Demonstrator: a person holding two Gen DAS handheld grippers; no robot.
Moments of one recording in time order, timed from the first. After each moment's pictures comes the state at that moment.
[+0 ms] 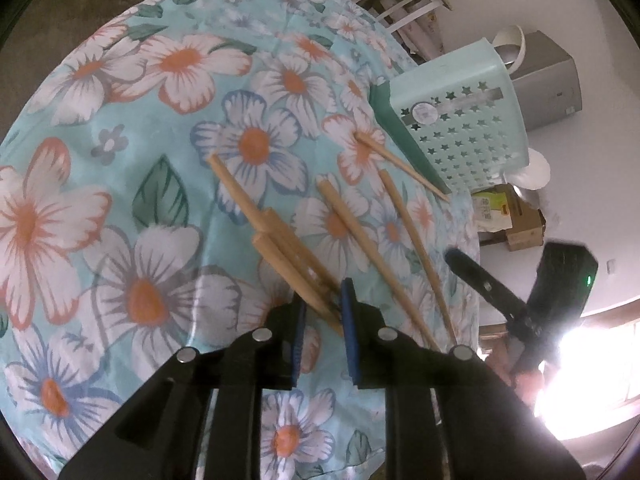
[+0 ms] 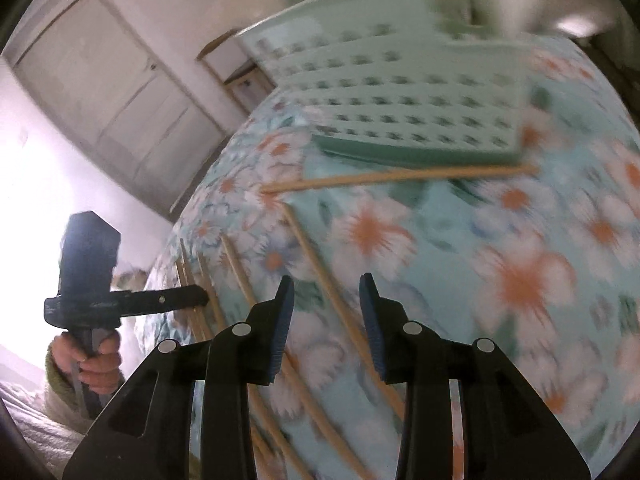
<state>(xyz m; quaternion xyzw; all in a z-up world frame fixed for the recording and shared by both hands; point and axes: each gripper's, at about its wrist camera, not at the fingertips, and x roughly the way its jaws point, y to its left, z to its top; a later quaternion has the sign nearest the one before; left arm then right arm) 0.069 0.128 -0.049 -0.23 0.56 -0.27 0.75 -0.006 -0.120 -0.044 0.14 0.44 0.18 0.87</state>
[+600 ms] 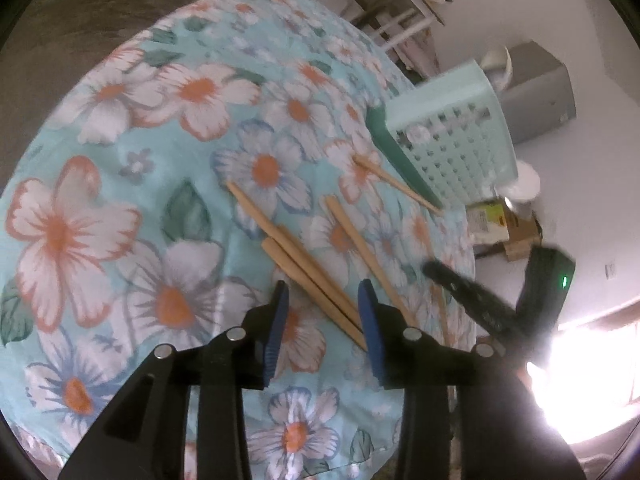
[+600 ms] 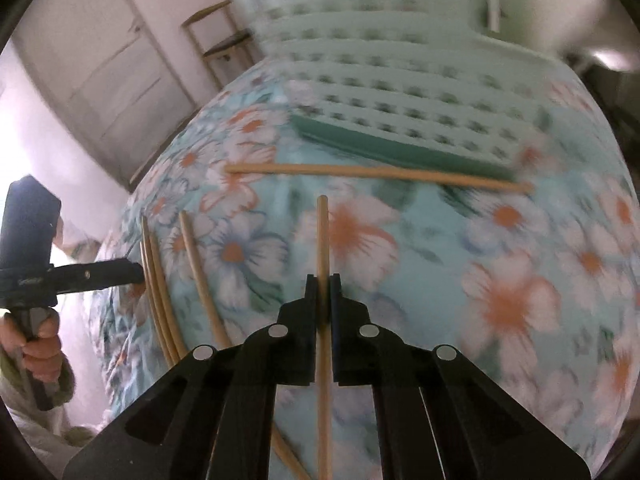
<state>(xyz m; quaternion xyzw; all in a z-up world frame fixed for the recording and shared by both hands) 0.070 0.143 -0.039 -0.25 0.53 -0.26 0.77 -0.007 -0.124 -0.056 0.08 0.46 0.12 0.88</state>
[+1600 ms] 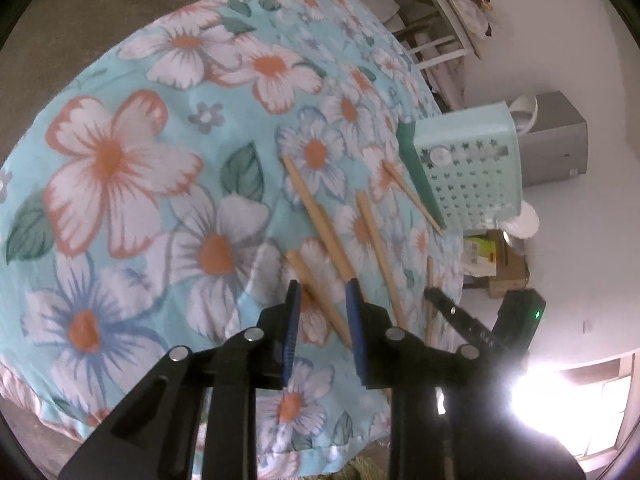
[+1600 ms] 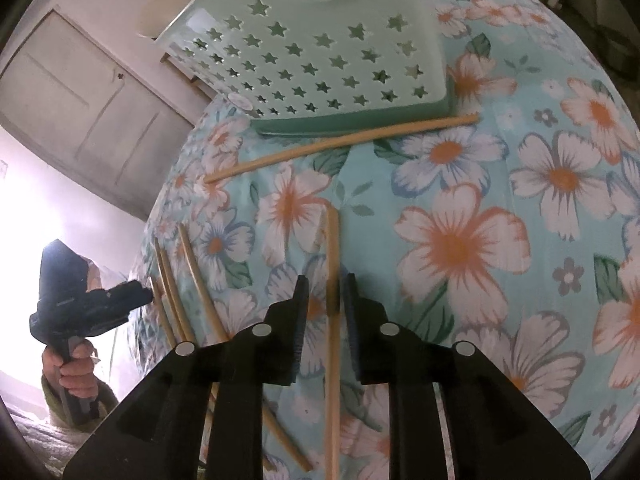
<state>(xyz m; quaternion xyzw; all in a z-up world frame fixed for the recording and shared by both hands) 0.053 0.163 -0.048 -0.32 0.55 -0.22 0.73 -0.017 -0.168 -0.065 0.19 0.48 0.14 0.84</state>
